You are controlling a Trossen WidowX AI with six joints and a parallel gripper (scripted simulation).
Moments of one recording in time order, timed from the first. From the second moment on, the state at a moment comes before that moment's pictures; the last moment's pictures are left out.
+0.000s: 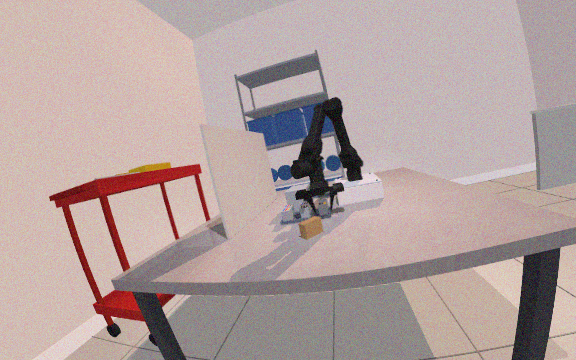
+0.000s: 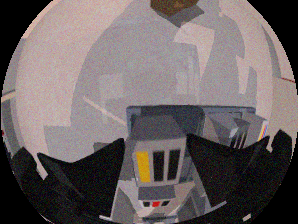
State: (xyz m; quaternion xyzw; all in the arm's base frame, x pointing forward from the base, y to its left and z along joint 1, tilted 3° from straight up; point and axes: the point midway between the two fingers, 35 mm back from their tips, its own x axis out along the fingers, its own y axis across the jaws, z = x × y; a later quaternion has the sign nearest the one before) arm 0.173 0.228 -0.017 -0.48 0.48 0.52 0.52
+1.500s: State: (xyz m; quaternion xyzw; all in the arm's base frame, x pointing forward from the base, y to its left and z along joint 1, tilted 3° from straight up) arm 0.173 0.228 -0.017 -0.48 0.48 0.52 0.52
